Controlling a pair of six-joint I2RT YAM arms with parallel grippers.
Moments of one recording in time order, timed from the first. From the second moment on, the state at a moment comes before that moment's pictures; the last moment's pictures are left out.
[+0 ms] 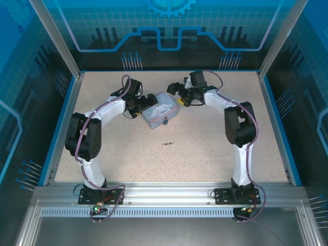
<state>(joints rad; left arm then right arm) -0.27 1.85 1.35 -0.48 0.24 -0.79 0.33 2.12 1.60 -0.25 -0.57 0.83</state>
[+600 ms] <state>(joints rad) -0.31 1.93 1.46 -0.50 0.25 -0.77 0.33 1.89 1.24 -0.13 -0.60 0.89</state>
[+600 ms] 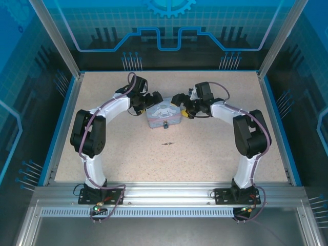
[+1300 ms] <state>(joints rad) -0.28 1.94 1.48 -0.51 0.27 -0.74 0.35 1.62 1.16 -0.32 -0.48 0.75</state>
